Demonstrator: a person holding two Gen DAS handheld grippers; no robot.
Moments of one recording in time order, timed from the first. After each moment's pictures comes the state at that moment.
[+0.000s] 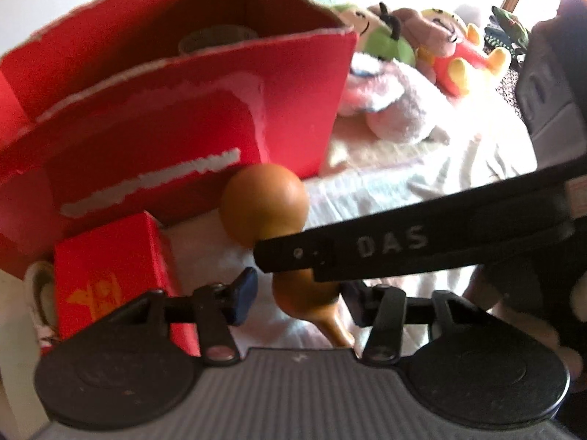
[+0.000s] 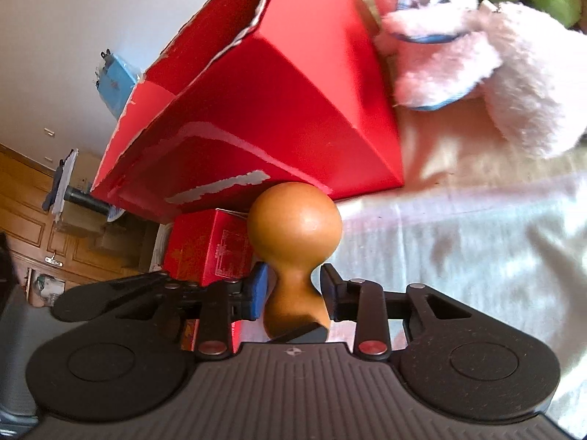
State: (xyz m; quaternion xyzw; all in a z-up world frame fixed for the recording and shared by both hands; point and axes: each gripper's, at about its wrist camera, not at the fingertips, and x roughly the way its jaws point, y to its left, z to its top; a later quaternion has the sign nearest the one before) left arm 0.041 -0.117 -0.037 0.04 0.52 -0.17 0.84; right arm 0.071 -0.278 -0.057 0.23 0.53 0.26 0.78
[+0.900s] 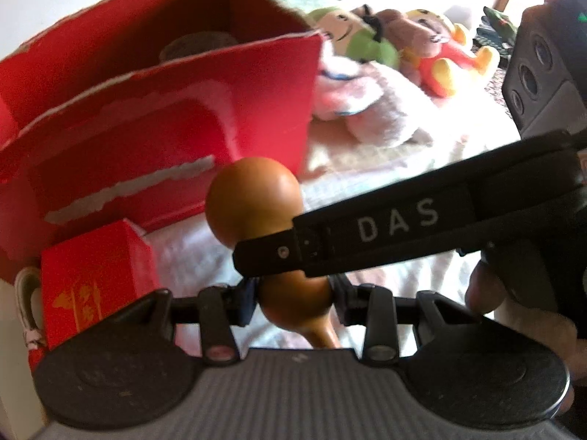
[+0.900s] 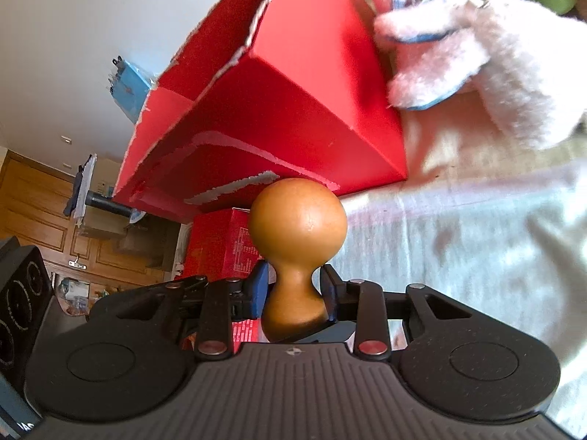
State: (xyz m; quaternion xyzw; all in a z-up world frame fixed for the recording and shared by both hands) left arm 0.029 -0.130 -0.029 0.04 0.51 -0.19 0.84; right arm 0.068 -0.271 -0.046 0.27 0.53 0.28 0.75
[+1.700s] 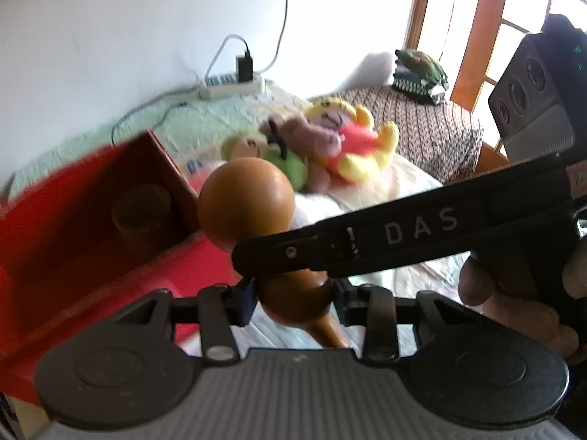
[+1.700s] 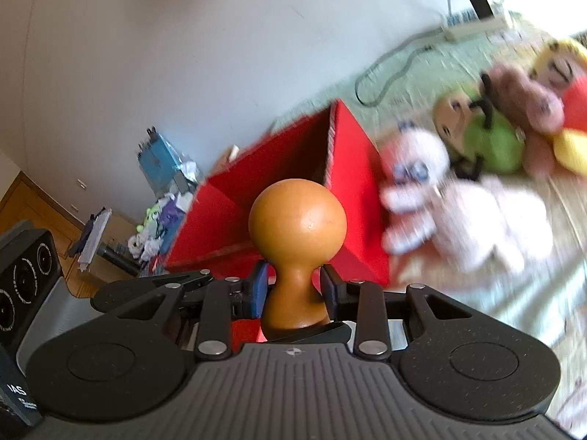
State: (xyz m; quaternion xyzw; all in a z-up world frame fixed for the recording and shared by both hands) left arm 0.030 -0.159 0.060 0.08 0.38 -0.29 0.88; right arm 0.050 -0.307 0.035 0.26 0.38 0.26 0.85
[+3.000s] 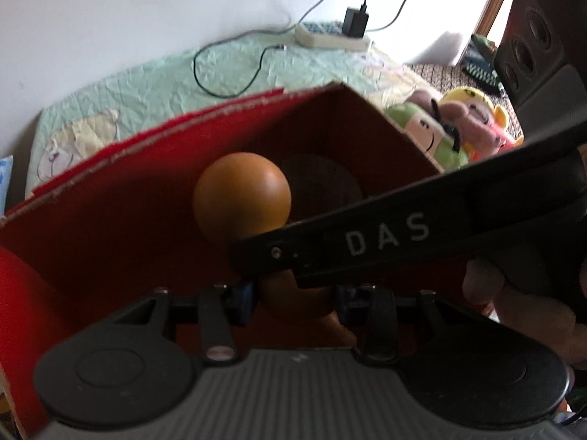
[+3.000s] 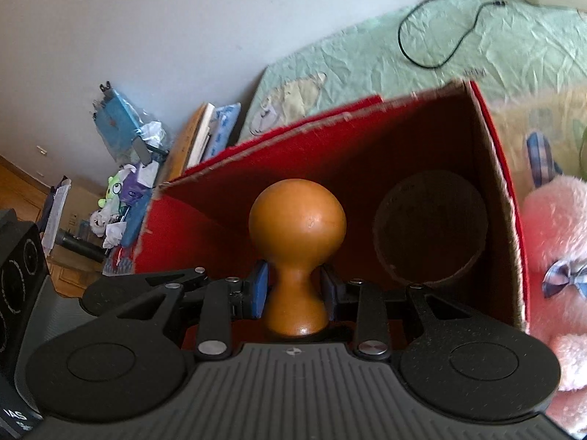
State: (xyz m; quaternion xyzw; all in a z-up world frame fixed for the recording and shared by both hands) left arm 0.193 -0.038 0.008 0.06 0.48 -0.25 0.84; right arm 0.214 -0.176 0.003 0.21 0.49 0.26 0.81
